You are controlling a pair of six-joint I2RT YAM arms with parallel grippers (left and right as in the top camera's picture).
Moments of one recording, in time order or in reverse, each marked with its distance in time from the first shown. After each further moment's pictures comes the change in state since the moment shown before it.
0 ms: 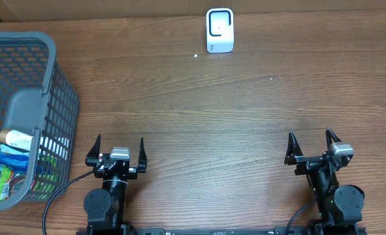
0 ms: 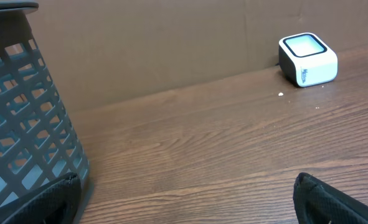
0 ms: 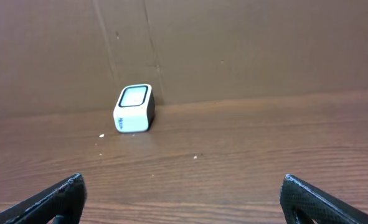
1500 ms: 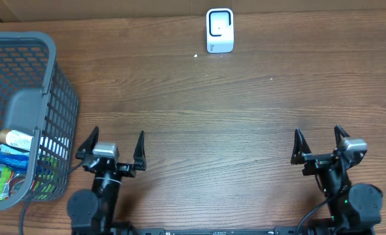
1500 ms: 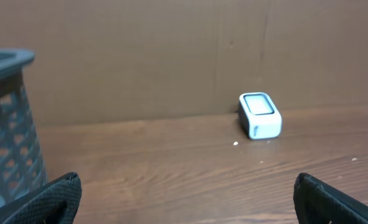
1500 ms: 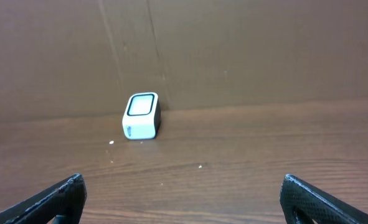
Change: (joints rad) left arm 0.000 0.160 0.301 -0.090 0.118 -0.215; right arm 0.000 0.131 0.280 -0.201 -0.013 -0.001
